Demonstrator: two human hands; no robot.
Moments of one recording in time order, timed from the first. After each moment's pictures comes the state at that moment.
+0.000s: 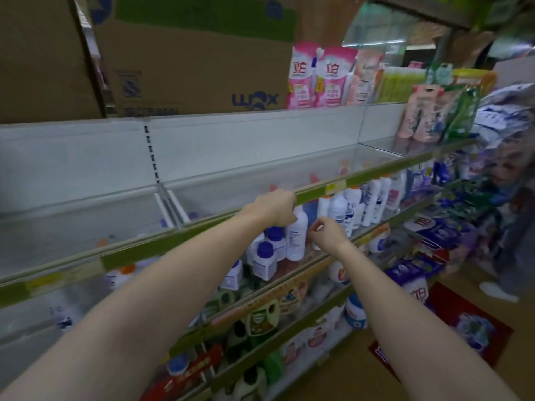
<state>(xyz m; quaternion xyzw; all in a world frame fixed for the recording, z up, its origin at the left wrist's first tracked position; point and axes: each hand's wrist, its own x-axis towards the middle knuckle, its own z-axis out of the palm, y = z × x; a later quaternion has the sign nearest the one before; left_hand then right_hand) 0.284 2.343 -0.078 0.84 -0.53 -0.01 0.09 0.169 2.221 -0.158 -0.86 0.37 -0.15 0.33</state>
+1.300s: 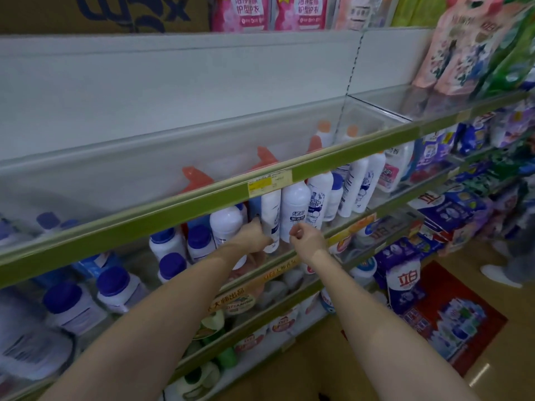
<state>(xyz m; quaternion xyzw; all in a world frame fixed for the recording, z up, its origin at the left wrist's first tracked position) 0.332 2.075 -0.279 0.89 -0.30 -0.25 0.22 0.219 1.954 -0.297 -0.85 0.37 -0.07 0.38</state>
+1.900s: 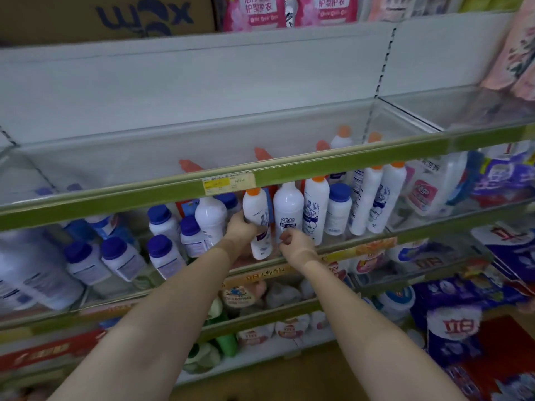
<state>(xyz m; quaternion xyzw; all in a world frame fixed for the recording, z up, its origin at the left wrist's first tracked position) 0.300 2.022 -0.286 0.81 0.03 -0.16 0.56 0.226 1.888 -0.319 -0.88 0.23 0.02 0.41</state>
